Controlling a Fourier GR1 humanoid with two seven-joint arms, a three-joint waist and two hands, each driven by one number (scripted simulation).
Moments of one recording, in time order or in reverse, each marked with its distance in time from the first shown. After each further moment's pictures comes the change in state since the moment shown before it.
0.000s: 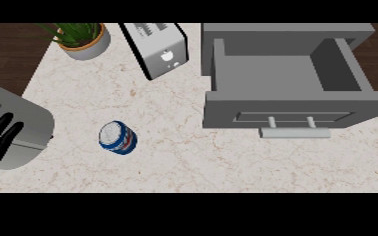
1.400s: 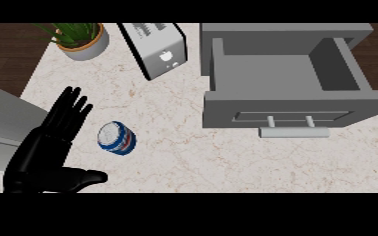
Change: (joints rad) left arm -0.148 -0.164 -0.148 0.409 -0.162 0.053 -0.148; right arm 0.132 0.027 -0.265 -0.013 -0.181 0.271 -0.030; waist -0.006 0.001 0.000
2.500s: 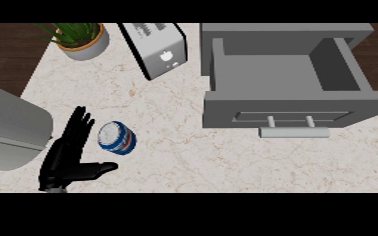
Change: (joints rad) left arm -0.021 0.037 0.077 0.546 -0.108 -0.028 -0.475; right arm -0.023 0.034 -0.106 -0.027 -0.051 0.094 0.073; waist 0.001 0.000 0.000
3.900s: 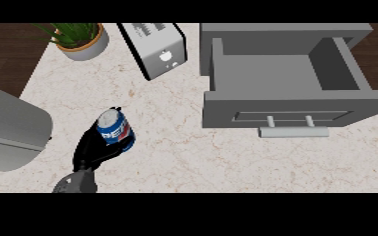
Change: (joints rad) left arm -0.270 0.008 0.053 0.596 0.058 -0.078 -0.261; right arm -0.002 0.041 -0.080 -0.086 -0.087 0.047 0.115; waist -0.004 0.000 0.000
